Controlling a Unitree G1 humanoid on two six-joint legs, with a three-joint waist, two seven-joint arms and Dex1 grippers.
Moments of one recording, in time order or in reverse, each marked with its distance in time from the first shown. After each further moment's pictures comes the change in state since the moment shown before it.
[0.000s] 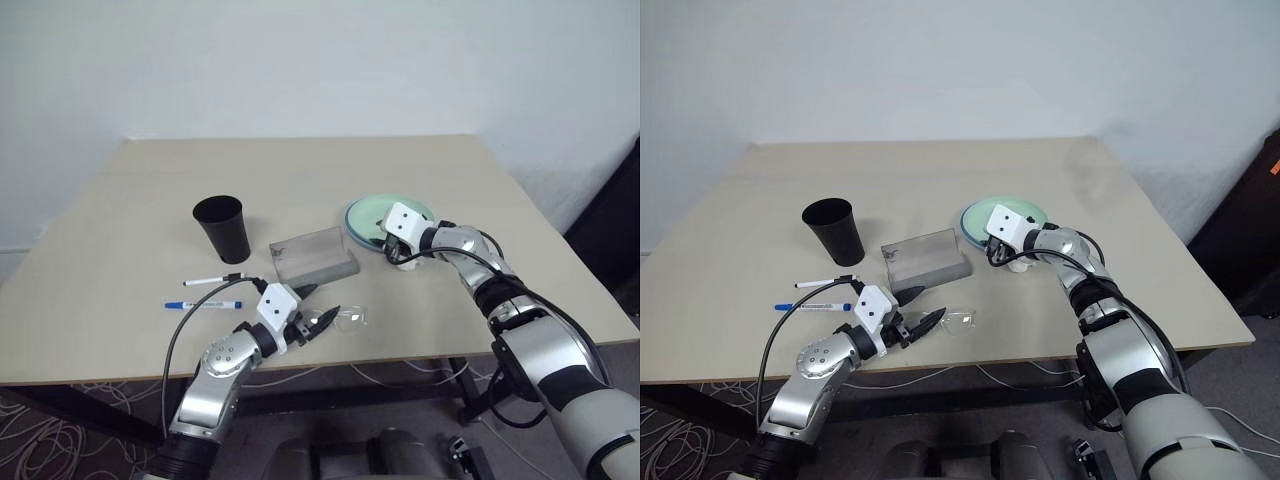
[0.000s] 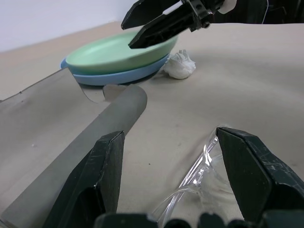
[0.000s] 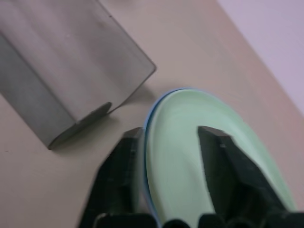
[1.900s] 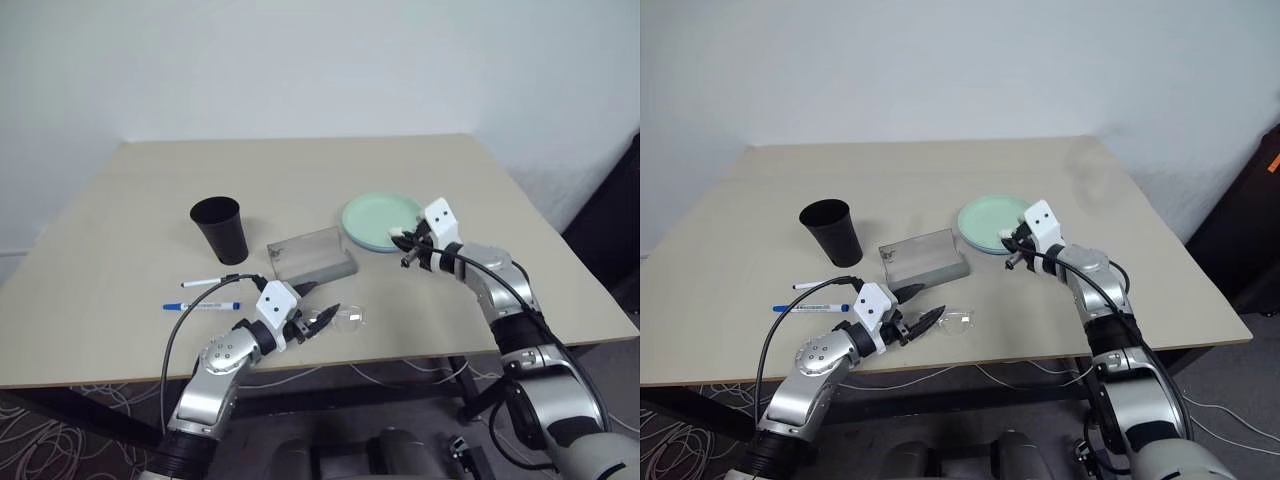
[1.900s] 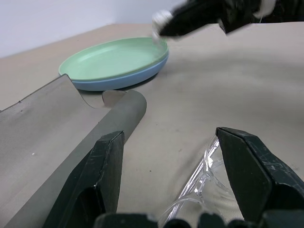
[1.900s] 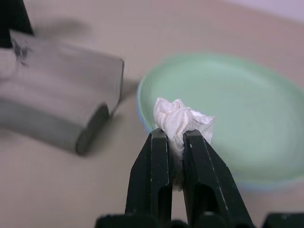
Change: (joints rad) left arm -0.020 0.008 -0.001 0.006 0.000 0.000 -0.002; right arm 0.250 0.000 -0.218 -0.607 0.235 0.677 0.008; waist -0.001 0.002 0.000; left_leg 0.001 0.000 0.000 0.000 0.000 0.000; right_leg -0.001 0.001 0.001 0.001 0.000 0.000
